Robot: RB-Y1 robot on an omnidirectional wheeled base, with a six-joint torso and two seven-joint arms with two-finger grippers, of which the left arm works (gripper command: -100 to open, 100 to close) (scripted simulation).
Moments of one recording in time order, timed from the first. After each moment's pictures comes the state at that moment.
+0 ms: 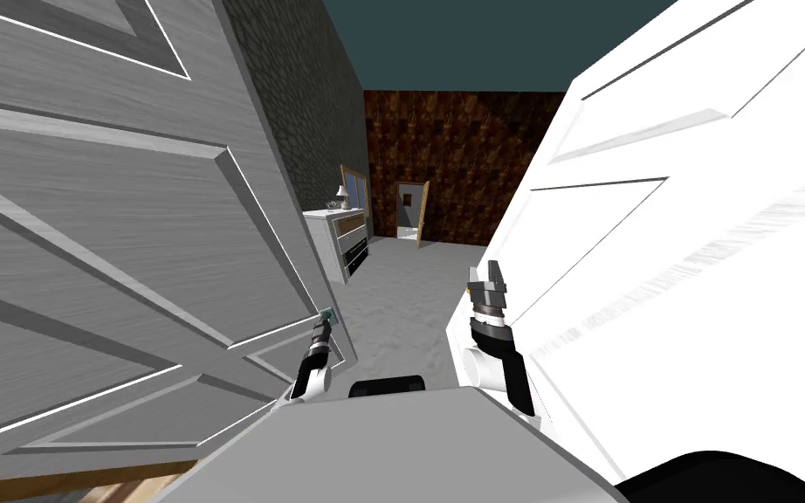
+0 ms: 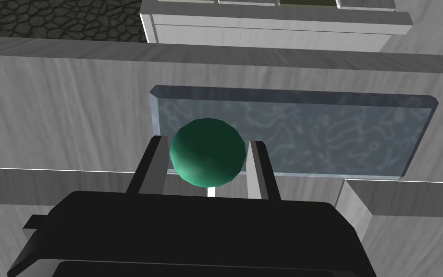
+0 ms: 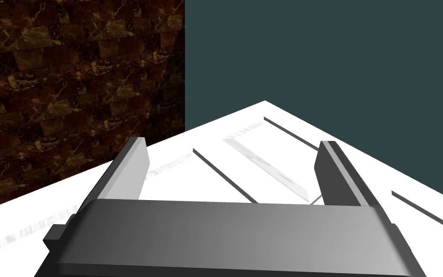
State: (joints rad) arm -0.07 0.08 0.20 -0.69 0.20 -0.80 -0.09
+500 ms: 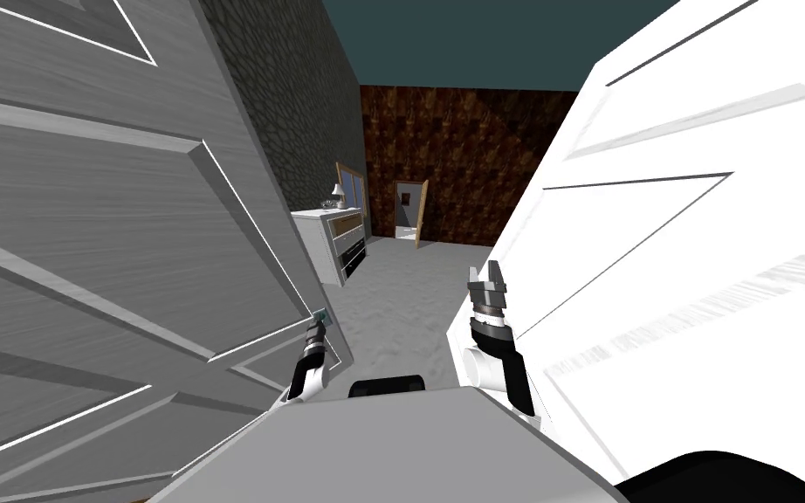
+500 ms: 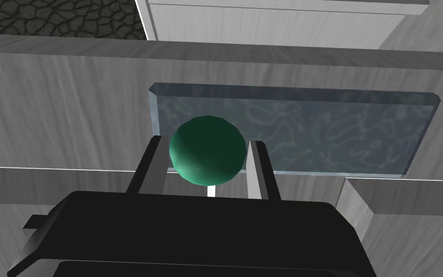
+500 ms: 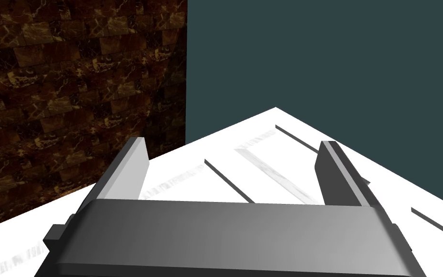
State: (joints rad) arm -0.07 0.07 0.26 -0.71 0.25 -0.79 -0.14
